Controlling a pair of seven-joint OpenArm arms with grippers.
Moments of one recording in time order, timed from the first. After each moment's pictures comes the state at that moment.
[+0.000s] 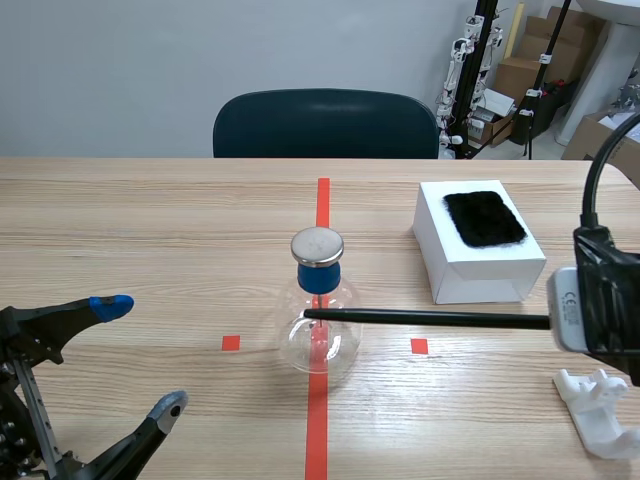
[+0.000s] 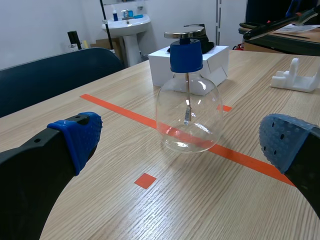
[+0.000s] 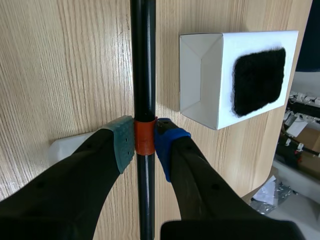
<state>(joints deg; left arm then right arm) 14.7 -25.3 5.8 56.6 25.1 -32.8 -78.7 -33.7 49.0 5.0 119.7 -21.1 45.4 -11.0</state>
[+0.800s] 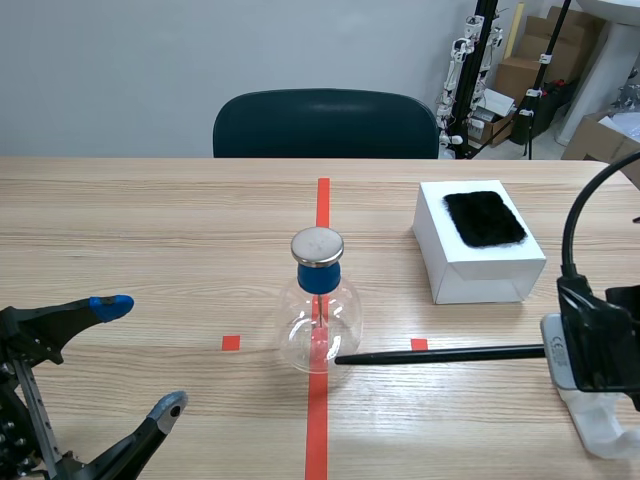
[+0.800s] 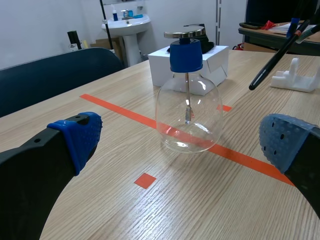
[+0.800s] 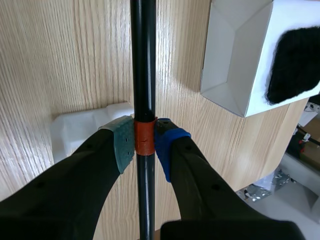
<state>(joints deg) 14.7 -25.3 5.8 56.6 25.1 -32.8 -78.7 -30.5 48.9 -1.2 113.6 -30.7 45.4 -11.0</state>
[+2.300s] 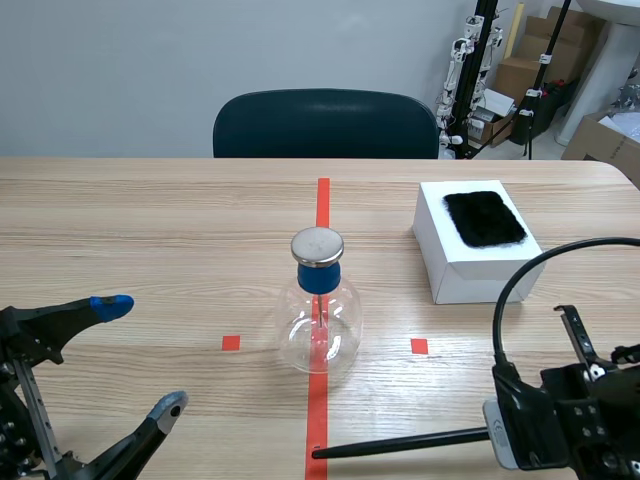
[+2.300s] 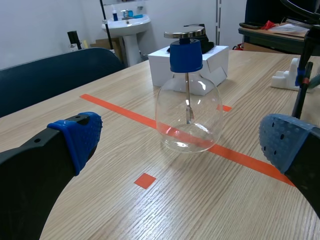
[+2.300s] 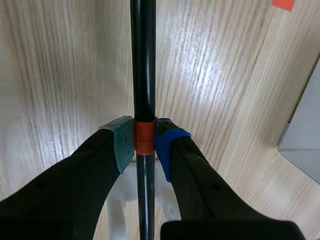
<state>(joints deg) 14.7 -25.3 5.8 56.6 25.1 -32.8 -78.7 -19.0 46.8 -21.8 100.0 -31.5 45.3 -11.0</state>
